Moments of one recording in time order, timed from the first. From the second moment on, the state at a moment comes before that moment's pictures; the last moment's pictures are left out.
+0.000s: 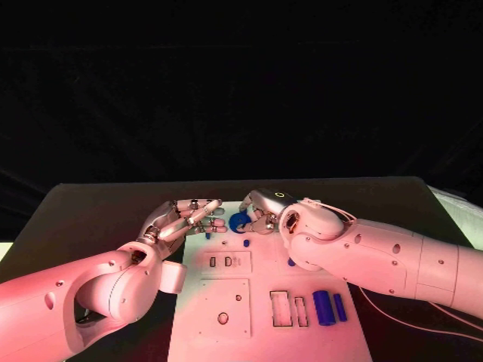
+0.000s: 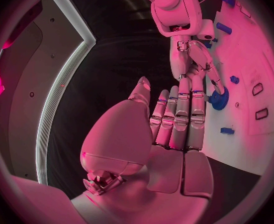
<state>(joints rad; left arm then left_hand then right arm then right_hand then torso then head) 1.11 -0.88 0.00 1.71 -0.02 -0.38 0.45 1.43 0.04 -0.08 0.13 0.10 0.96 0.22 0.10 0.07 1.04 0.16 0.12 0.07 1.13 0.11 0.19 0.21 0.16 1.00 0.21 0.35 0.16 1.20 -0.56 -0.01 1.36 -1.60 -0.33 -0.31 1.29 -0.10 0.13 0.19 0.17 0.91 0.17 0.07 0.07 1.41 0.08 1.27 1.31 1.47 0.00 1.53 1.31 0.09 1.33 0.11 1.40 1.18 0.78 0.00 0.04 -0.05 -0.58</state>
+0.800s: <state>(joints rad) 1.11 -0.89 0.00 1.69 -0.02 -0.38 0.44 1.43 0.04 -0.08 0.13 0.10 0.96 0.22 0.10 0.07 1.04 0.16 0.12 0.07 1.12 0.11 0.18 0.21 0.16 1.00 0.21 0.35 0.16 1.24 -0.85 0.00 1.51 -1.39 -0.48 -0.11 1.36 -0.07 0.13 0.16 0.24 0.95 0.16 0.07 0.07 1.42 0.07 1.30 1.31 1.47 0.00 1.54 1.31 0.09 1.34 0.11 1.40 1.21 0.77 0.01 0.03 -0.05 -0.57</state>
